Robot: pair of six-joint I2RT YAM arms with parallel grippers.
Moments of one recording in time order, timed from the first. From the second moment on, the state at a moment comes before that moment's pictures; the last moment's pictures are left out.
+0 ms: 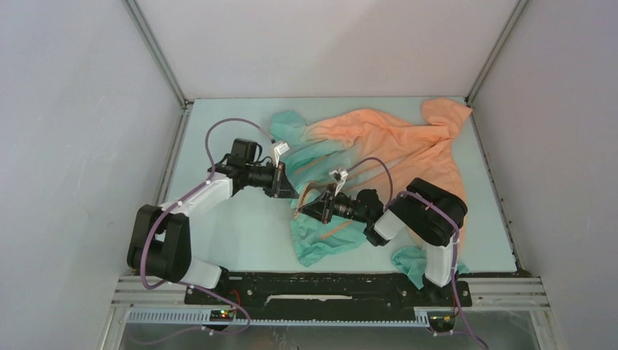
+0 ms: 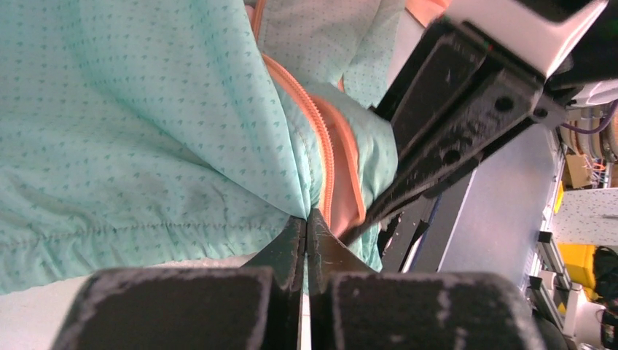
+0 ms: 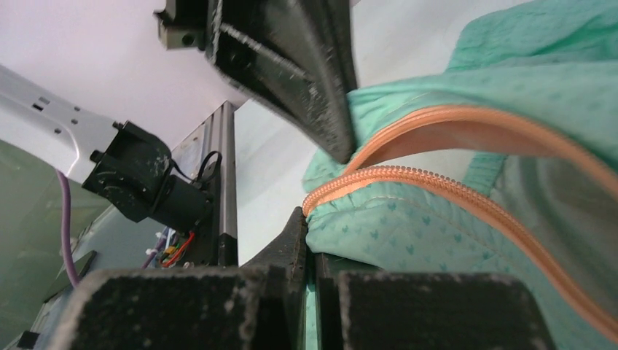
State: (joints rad) left arm -0.30 1.44 0.88 -0.32 0.87 -0.07; right arm 0.81 1.92 0.50 1.48 -0.50 0.68
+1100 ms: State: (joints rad) left arm -0.29 1.43 0.86 -0.28 0.89 -0.10; right arm 0.79 1.88 0.49 1.48 -0.50 0.70
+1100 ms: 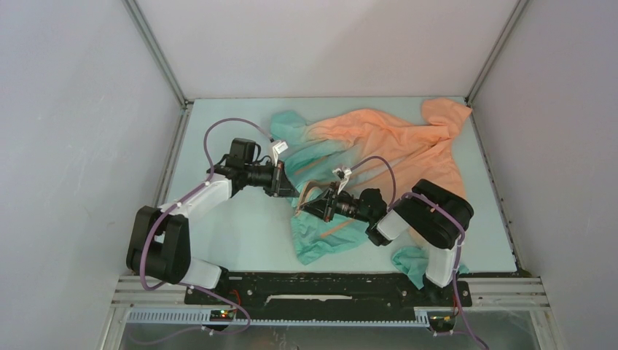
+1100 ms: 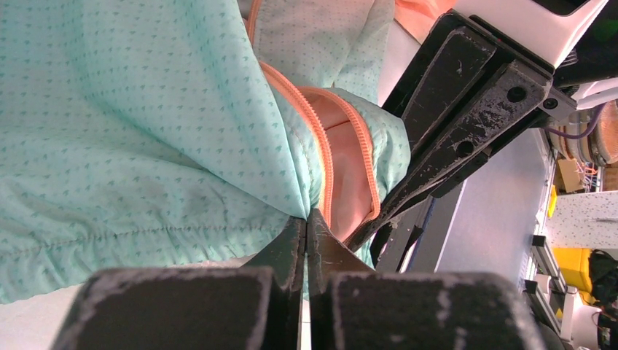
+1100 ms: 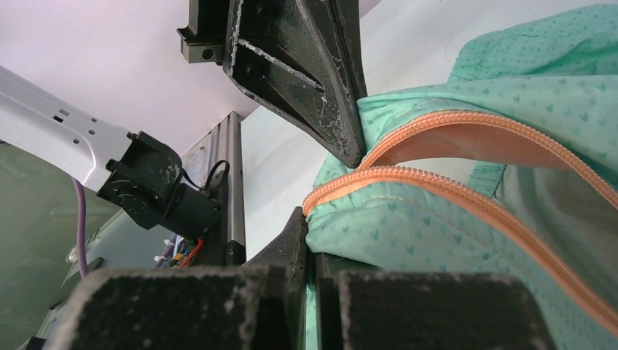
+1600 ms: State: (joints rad) left arm -0.29 1.43 0.85 -0.28 0.90 -0.09; right arm 0.78 1.88 0.49 1.48 -0.49 0.71
